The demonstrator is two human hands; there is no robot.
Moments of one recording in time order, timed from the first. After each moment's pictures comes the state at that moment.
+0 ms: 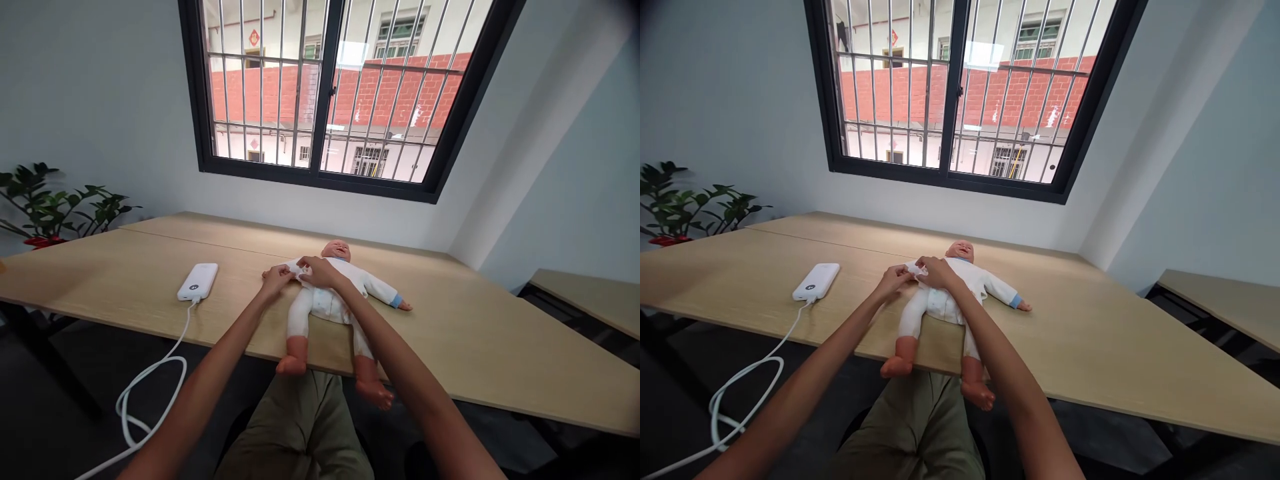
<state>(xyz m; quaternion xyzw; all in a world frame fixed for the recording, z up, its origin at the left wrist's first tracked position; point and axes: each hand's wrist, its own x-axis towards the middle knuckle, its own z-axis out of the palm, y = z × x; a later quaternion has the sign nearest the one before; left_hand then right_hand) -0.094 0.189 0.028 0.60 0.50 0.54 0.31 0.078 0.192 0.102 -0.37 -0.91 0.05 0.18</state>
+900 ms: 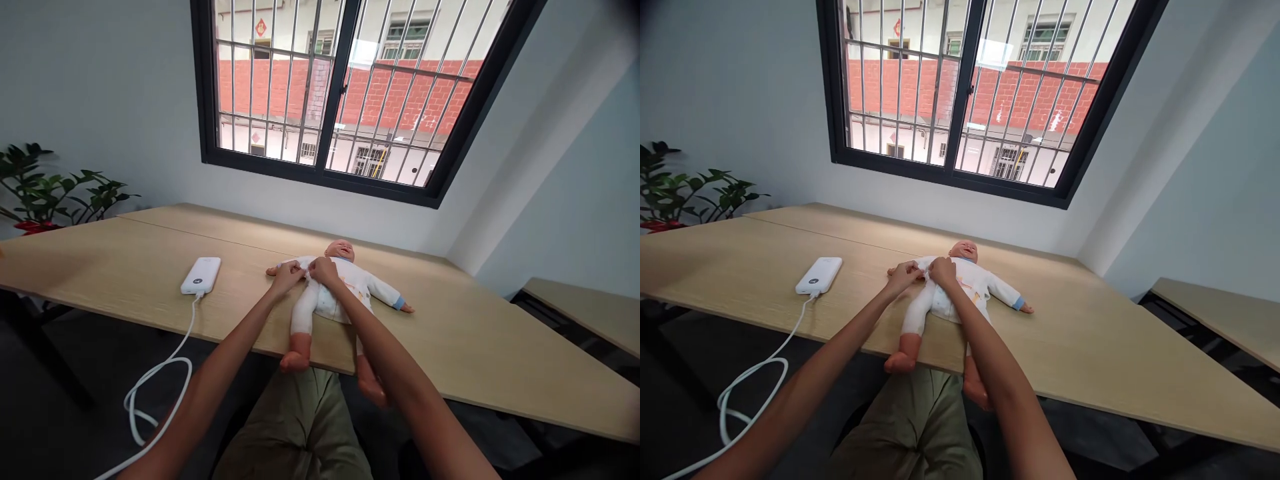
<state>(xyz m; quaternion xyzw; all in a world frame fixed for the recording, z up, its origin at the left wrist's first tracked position) -0.080 0.186 0.037 0.59 0.46 0.57 0.34 0.057 0.223 0.083 -0.58 -0.79 0.03 0.19</state>
